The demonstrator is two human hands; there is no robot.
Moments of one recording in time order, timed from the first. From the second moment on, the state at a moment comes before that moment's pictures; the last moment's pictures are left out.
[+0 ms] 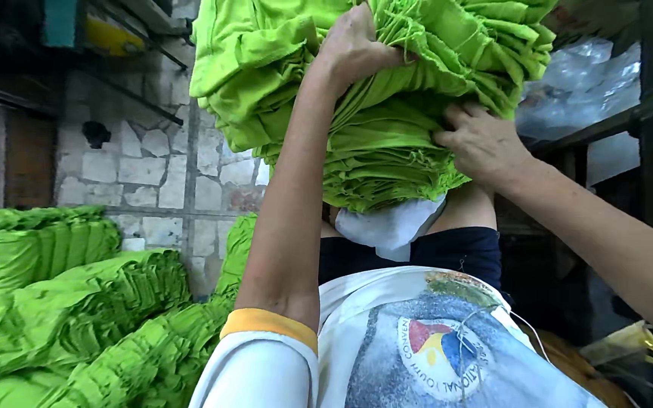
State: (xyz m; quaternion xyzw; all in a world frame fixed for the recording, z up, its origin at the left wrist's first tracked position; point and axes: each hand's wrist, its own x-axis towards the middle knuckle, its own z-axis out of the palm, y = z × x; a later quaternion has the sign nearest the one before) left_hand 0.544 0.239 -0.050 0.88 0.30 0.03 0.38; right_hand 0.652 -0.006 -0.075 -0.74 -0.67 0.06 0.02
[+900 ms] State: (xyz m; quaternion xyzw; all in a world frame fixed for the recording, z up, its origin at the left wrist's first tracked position) left_hand 0.545 0.240 -0.037 0.85 0.30 0.05 0.43; right_hand 0.669 0.037 -0.031 -0.74 -0.63 0.09 0.23
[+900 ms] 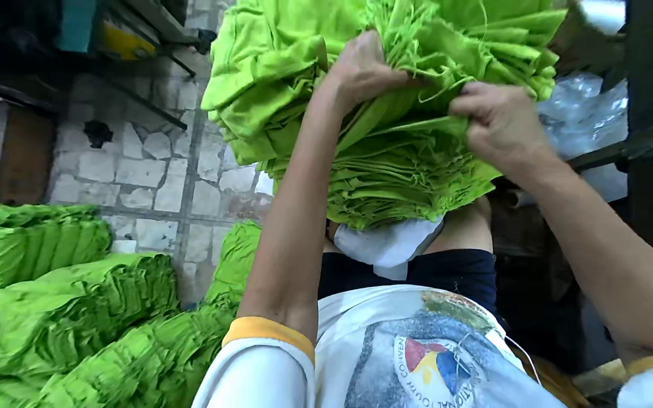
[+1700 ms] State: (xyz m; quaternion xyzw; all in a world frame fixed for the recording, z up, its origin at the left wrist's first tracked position) left_hand 0.503 0.197 -0.011 0.91 0.22 0.31 0.18; right_hand 0.650 0.059 -0.062 -0.28 0.02 0.42 0.86
